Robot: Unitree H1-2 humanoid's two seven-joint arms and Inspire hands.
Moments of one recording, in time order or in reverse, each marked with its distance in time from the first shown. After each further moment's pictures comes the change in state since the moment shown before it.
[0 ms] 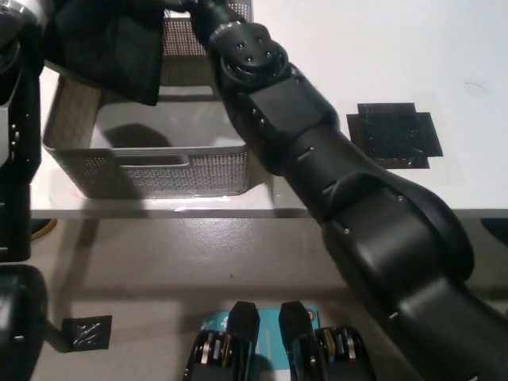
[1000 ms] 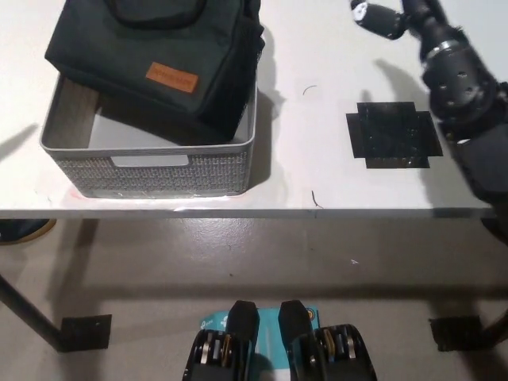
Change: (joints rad) left_arm 0.005 0.621 -0.508 0.382 0.233 -0.298 -0.391; right_arm 0.423 -0.533 0.237 -0.816 -0.349 0.241 0.043
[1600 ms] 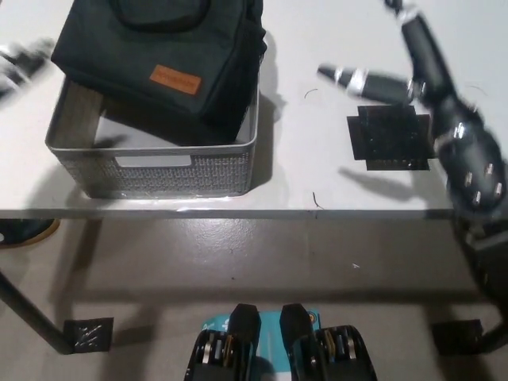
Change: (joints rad) left_arm 0.426 -0.257 0.326 -0.693 -0.136 -0.026 0.027; right_arm 0.371 0.077 -0.117 -0.464 0.057 -0.017 0.027
